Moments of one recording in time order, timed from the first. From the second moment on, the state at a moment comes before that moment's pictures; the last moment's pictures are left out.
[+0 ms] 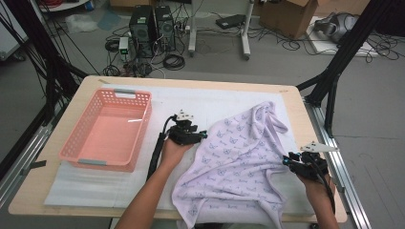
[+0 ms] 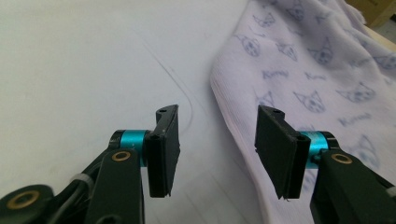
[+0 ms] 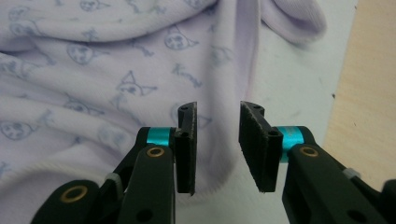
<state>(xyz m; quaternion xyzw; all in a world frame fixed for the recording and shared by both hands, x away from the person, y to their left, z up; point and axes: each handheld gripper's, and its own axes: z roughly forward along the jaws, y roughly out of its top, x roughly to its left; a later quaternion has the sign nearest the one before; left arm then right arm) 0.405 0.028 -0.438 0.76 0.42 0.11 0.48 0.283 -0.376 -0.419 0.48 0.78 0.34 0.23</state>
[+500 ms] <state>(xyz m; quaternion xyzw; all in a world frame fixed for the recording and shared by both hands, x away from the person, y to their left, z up) 0.428 -0.010 -0.447 0.81 0.40 0.11 0.42 0.314 -0.361 -0.419 0.48 0.76 0.37 0.22</state>
